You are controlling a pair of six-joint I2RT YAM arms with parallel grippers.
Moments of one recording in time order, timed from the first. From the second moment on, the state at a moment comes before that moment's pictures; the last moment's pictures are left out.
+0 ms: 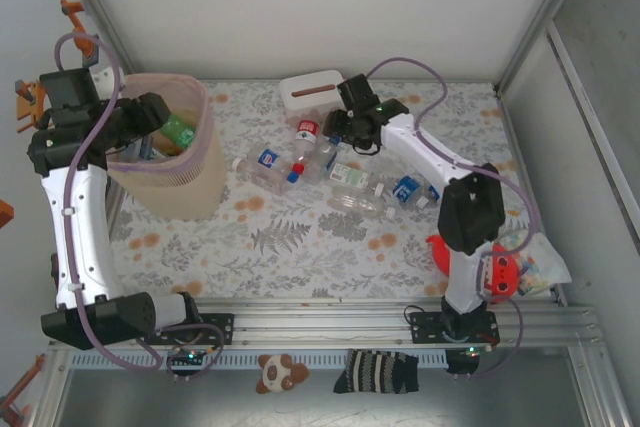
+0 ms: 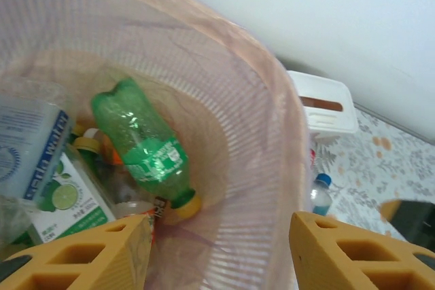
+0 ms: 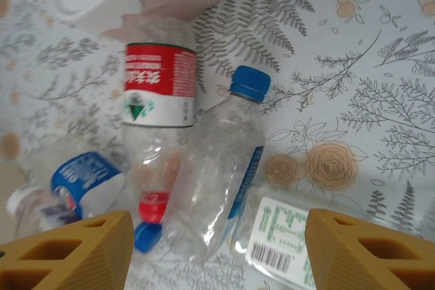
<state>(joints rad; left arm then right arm) 0.14 1.27 1.66 -1.06 0.30 -0.31 0.56 1.98 1.76 -0.74 0.02 0.75</state>
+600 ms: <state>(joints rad) 0.11 1.23 1.57 -1.02 0.34 -0.35 0.56 2.33 2.03 -0.81 0.01 0.91</state>
